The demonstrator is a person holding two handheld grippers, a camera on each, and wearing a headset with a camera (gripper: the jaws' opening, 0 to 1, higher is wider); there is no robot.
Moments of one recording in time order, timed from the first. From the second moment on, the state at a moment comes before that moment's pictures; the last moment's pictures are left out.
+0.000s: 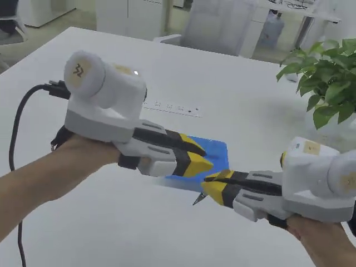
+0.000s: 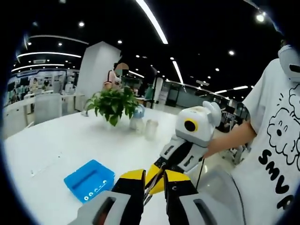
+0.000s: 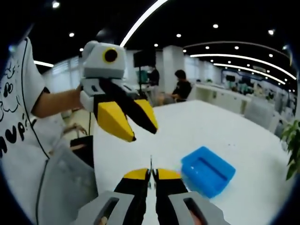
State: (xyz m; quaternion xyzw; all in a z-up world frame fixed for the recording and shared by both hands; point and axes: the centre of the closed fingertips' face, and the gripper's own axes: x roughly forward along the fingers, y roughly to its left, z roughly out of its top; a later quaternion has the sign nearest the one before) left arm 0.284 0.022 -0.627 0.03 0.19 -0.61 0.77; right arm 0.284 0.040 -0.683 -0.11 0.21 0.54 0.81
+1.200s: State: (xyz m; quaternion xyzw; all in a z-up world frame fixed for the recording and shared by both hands) left arm 0.298 0.040 -0.774 0.27 0.21 -0.60 0.72; right arm 0.302 0.039 -0.821 -0.37 0.29 0.57 0.68
